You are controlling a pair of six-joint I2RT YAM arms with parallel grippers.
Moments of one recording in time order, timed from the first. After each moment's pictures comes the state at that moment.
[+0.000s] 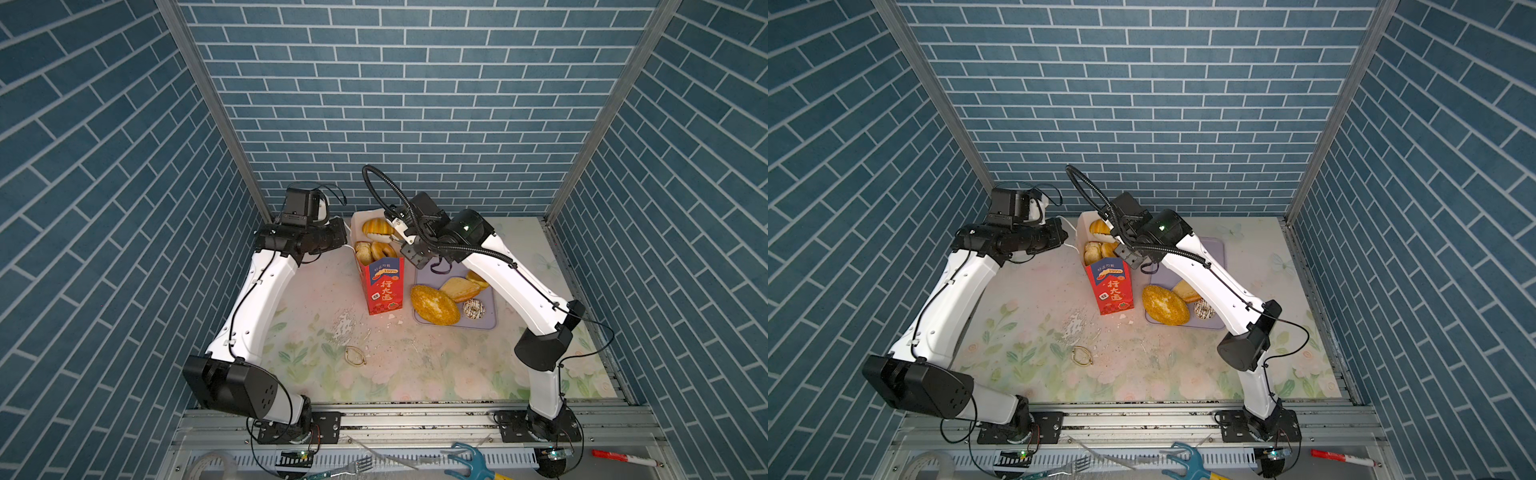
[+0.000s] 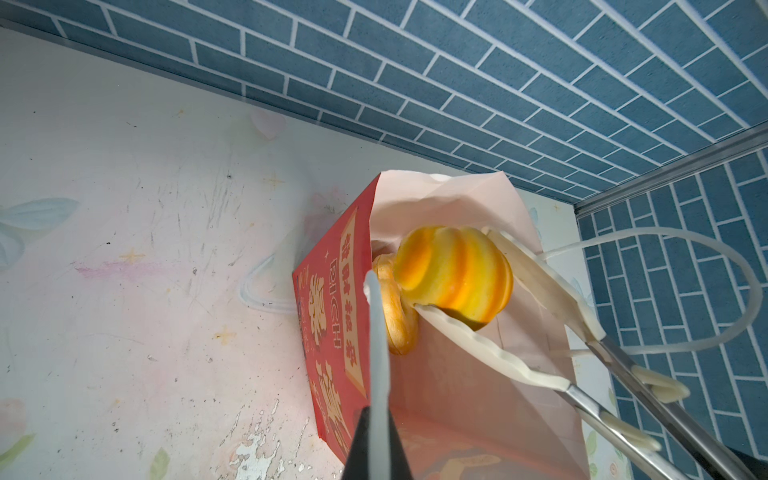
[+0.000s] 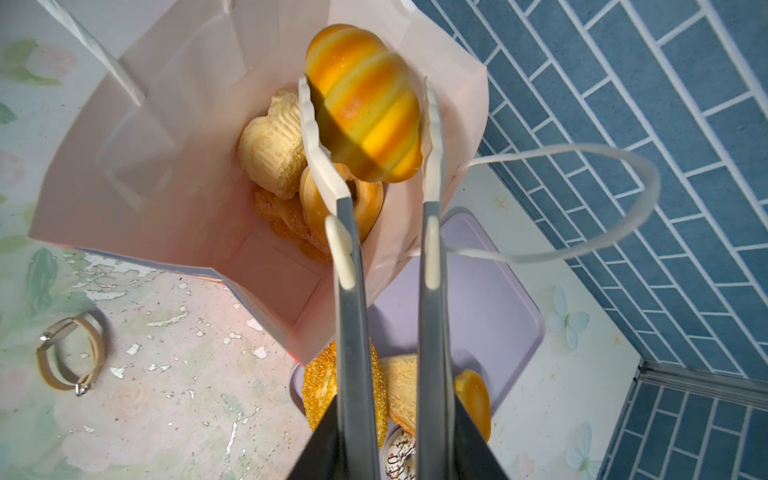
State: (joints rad) left arm -0.19 1.47 1.64 -0.90 0.21 -0.43; right arm 0.95 1.99 2.40 -1.32 0.35 -0.14
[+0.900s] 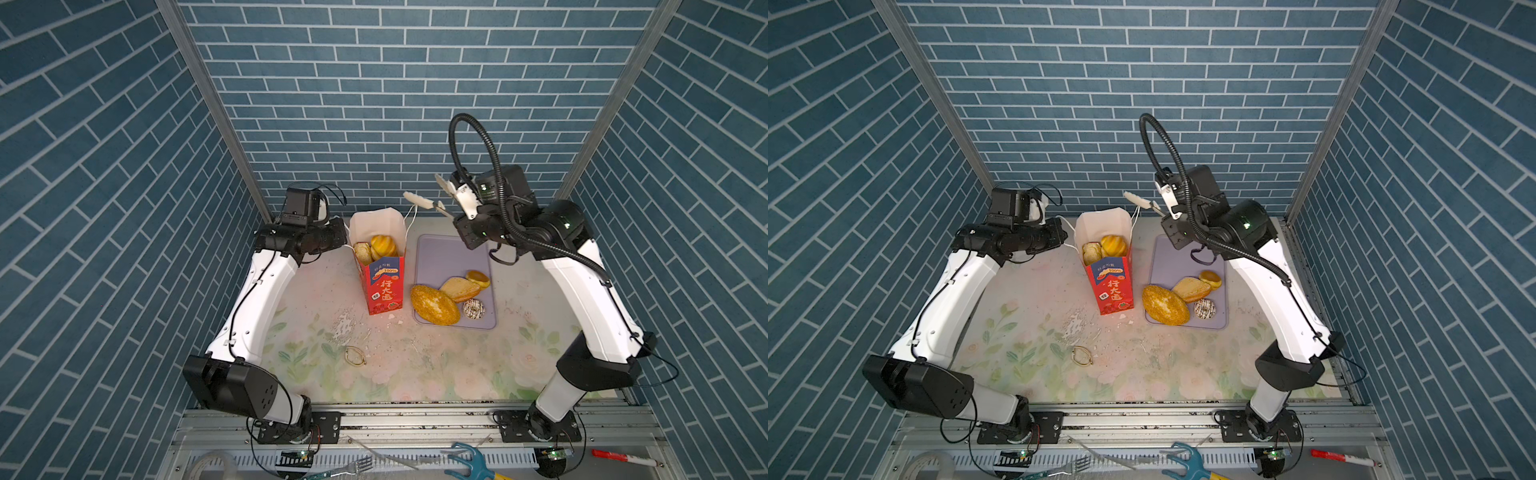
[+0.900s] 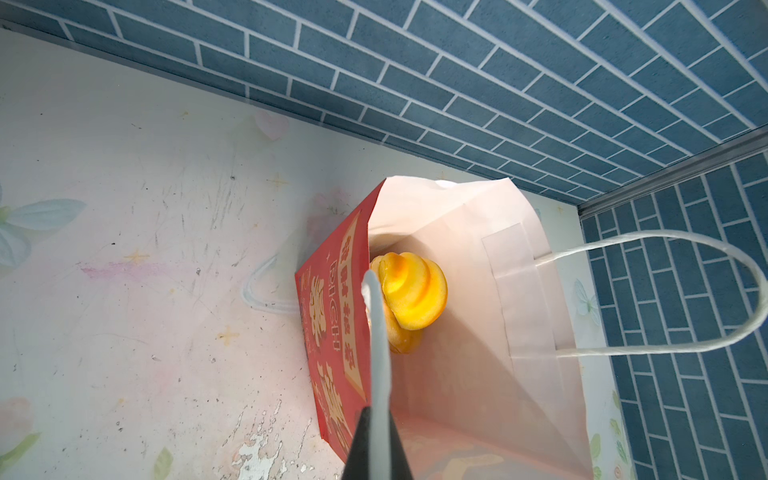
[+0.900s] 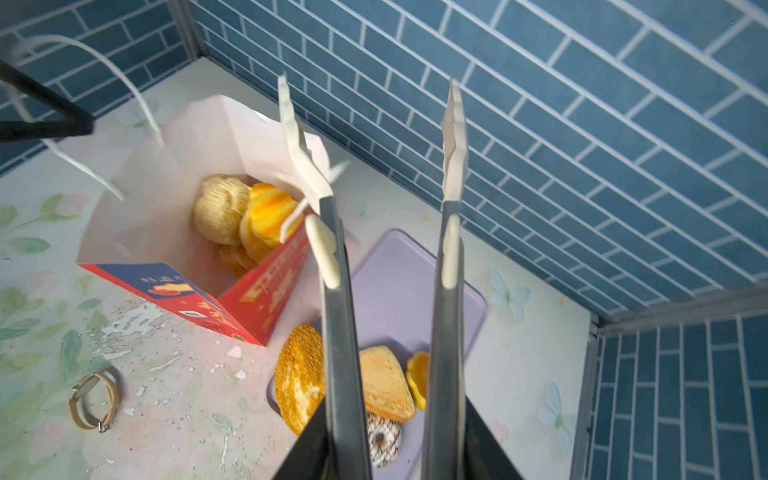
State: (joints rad) left arm -0.19 1.47 1.64 -0.90 0.20 -0.43; right arm 0.76 1.66 2.33 -1.36 0.31 -0.06
